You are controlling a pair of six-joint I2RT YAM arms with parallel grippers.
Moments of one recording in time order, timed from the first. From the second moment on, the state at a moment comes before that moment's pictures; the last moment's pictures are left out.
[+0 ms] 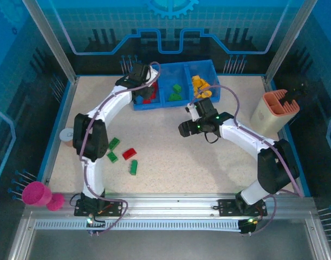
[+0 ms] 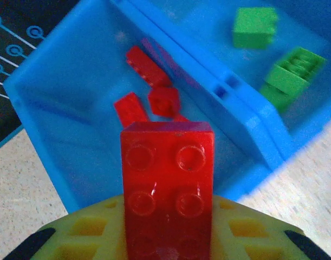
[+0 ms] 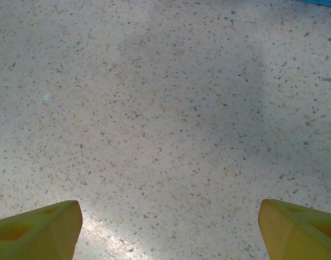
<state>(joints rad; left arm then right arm) -0.31 2.07 1.85 -0.60 -0.13 0.30 0.50 1.55 1.09 -0.50 -0.10 0.12</state>
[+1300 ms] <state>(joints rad) -0.29 1.54 1.56 -0.77 -0.21 0.20 0.56 1.54 1.13 -0.51 -0.13 0.17</state>
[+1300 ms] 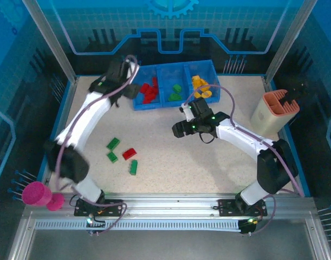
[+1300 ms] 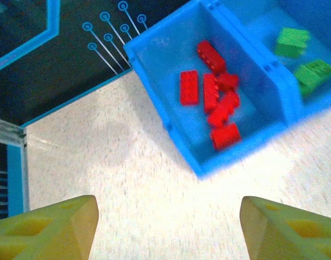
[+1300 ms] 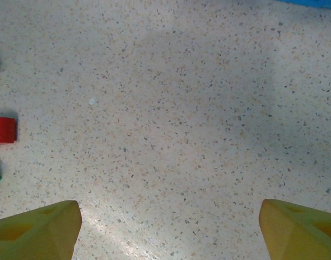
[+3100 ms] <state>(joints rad) -0.43 1.54 0.82 -0.68 -0.17 0.27 0.50 1.55 1.13 -0.56 -0.14 0.11</state>
